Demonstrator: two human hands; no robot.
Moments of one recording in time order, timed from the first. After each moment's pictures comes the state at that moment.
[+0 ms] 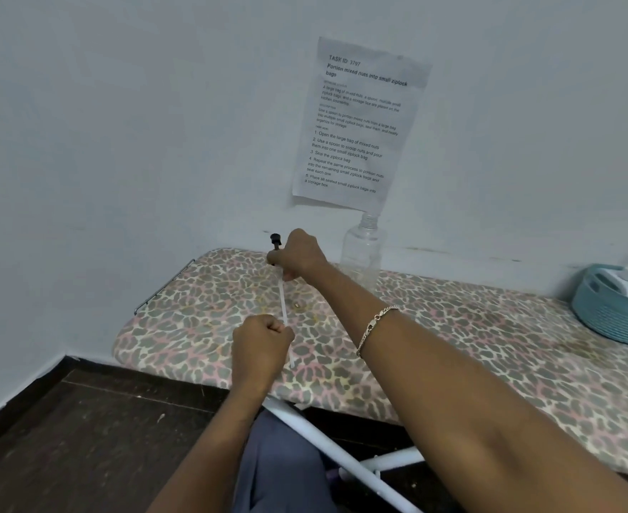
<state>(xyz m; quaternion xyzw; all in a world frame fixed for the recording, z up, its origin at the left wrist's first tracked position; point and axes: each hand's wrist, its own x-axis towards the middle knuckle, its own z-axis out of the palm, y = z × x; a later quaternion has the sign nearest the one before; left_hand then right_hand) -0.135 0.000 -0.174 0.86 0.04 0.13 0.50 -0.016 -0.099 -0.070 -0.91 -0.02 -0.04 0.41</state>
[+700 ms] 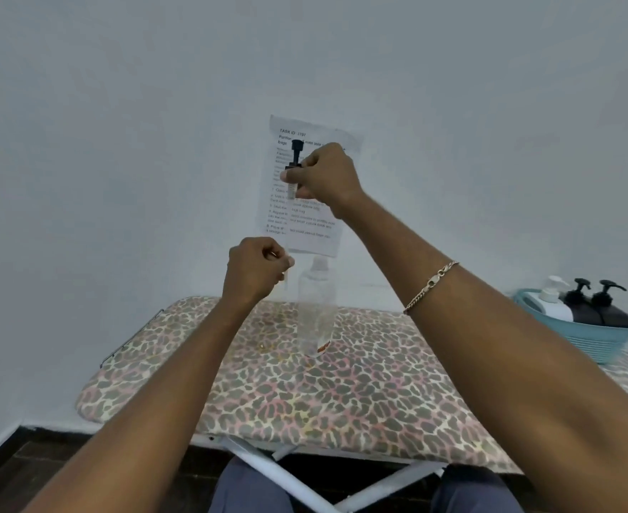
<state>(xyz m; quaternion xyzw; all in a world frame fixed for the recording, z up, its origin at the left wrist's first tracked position) -0.089 -0.045 -0.007 0.82 -0.15 0.23 0.50 -0.079 -0.199 0.124 -0.81 -0.08 -0.30 0.49</state>
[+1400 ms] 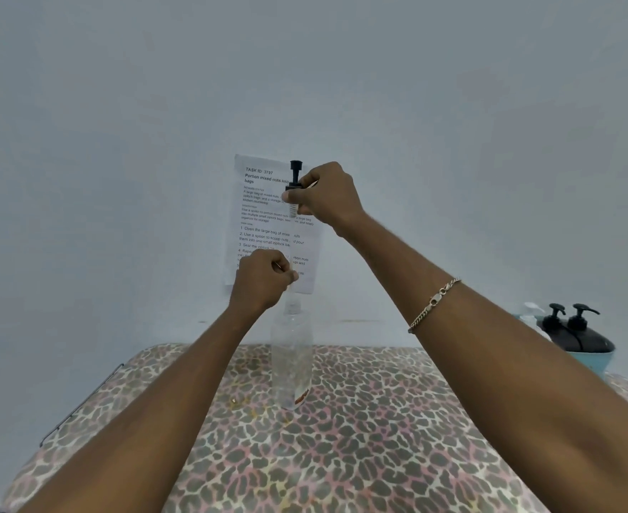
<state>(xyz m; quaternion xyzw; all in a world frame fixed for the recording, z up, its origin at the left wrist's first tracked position) -0.025 -0.109 0.027 0.85 -0.19 0.22 0.44 -0.051 -0.257 0.149 -0.81 -0.05 -0.32 0.49</state>
